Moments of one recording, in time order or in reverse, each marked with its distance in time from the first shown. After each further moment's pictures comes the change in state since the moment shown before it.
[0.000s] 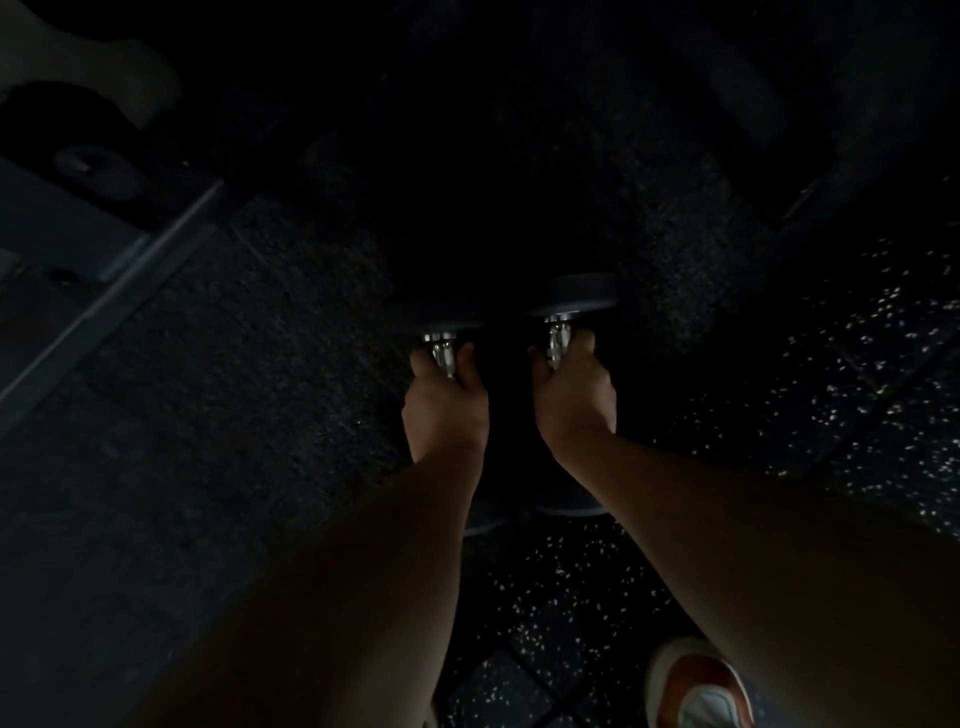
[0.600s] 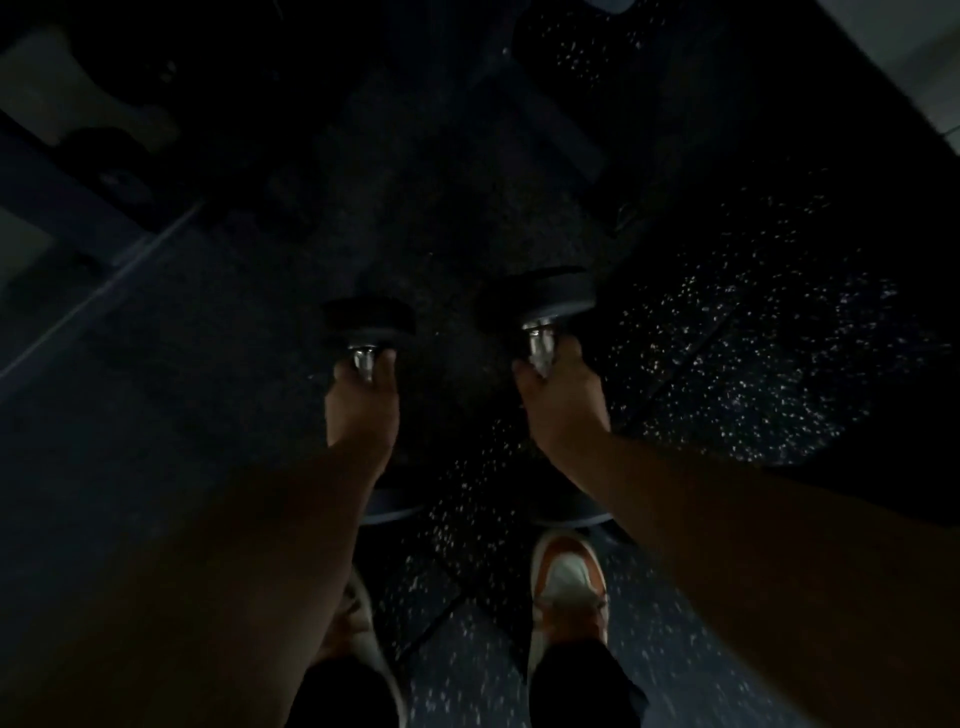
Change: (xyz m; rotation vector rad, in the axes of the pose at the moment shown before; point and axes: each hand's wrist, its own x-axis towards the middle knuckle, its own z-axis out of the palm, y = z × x) left_hand -0.102 0.021 -0.086 -0.053 -0.072 -0.050; right_hand -0.120 0.044 -0.170 0.117 -0.055 -0.084
